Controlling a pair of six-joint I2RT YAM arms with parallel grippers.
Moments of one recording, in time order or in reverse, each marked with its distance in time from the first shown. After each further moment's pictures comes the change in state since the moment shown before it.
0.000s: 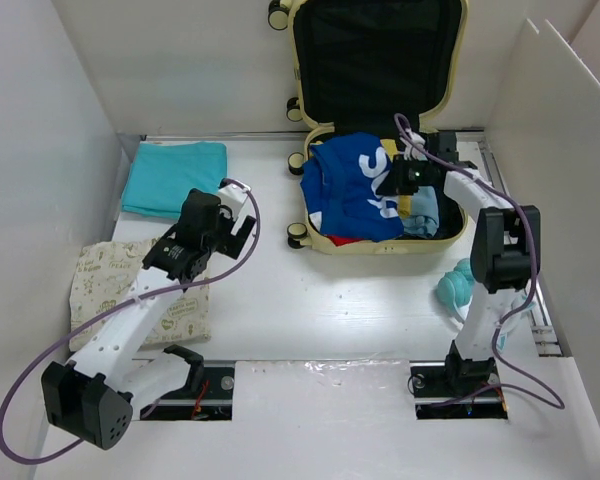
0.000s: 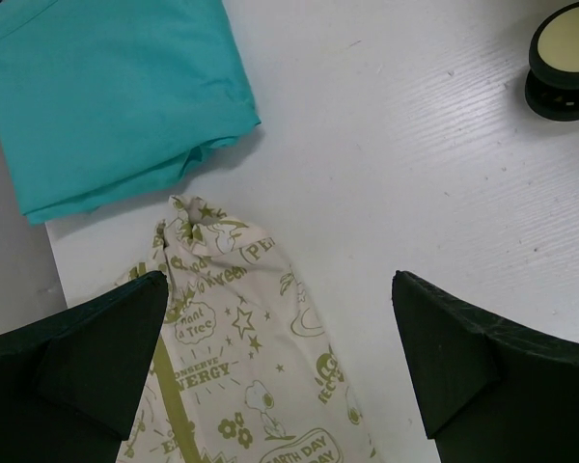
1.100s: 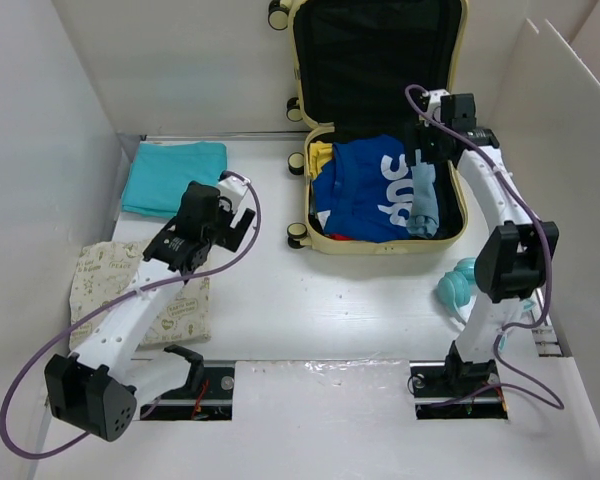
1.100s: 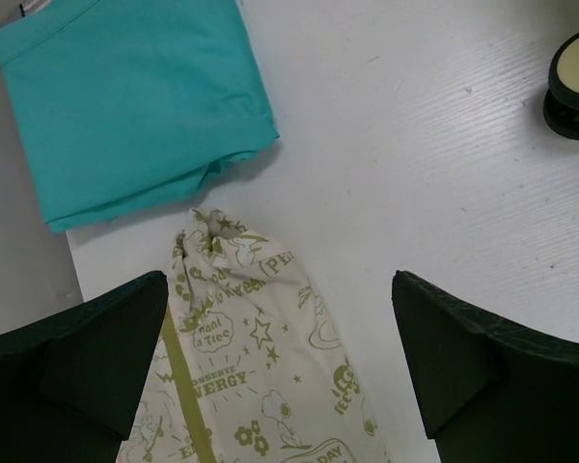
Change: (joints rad) left arm 0.017 0.042 0.047 0.001 -0.002 0.025; right arm -0.001 -0.080 0.265 -0.257 0.599 -0.179
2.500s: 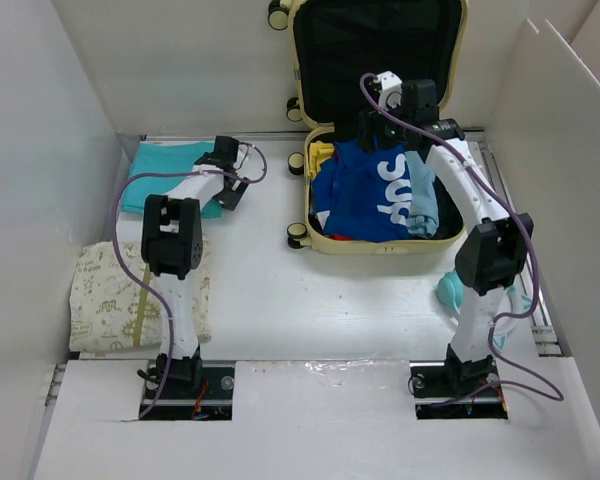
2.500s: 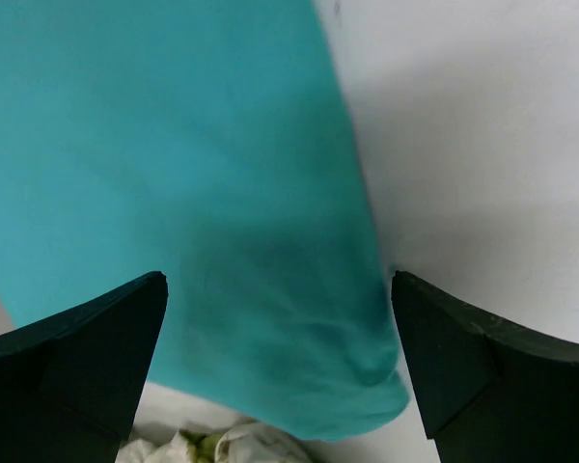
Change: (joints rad) left arm 0.215 1.101 0.713 -0.015 -0.106 0.116; right arm 0.185 0.097 0.200 0.076 -0.213 -0.034
